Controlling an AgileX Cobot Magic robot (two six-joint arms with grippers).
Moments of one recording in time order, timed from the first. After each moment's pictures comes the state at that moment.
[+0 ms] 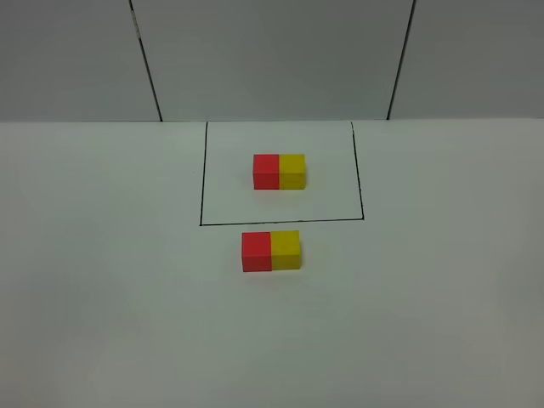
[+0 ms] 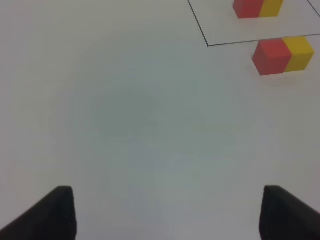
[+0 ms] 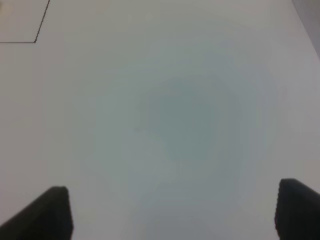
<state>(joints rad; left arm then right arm) -0.02 -0.01 -0.51 -0.12 1.05 0.09 0.00 0.01 -0.49 -0.06 1.07 0.01</state>
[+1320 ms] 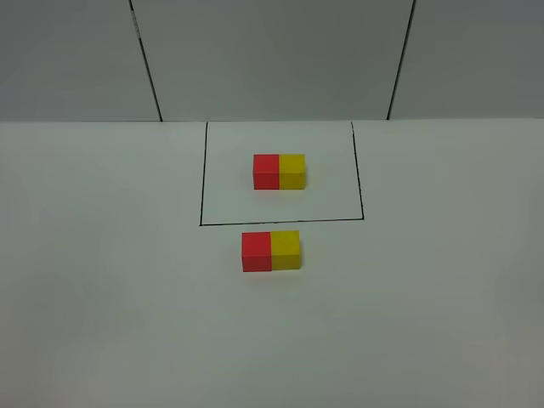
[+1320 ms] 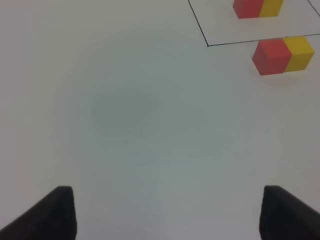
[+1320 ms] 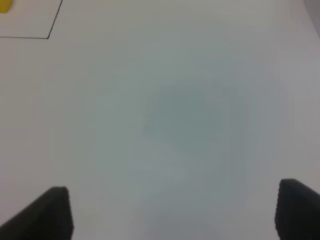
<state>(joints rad) -0.02 -0.01 -0.51 -0.12 1.05 0.09 0.00 0.01 -0.49 -0.02 1.07 -0.04</state>
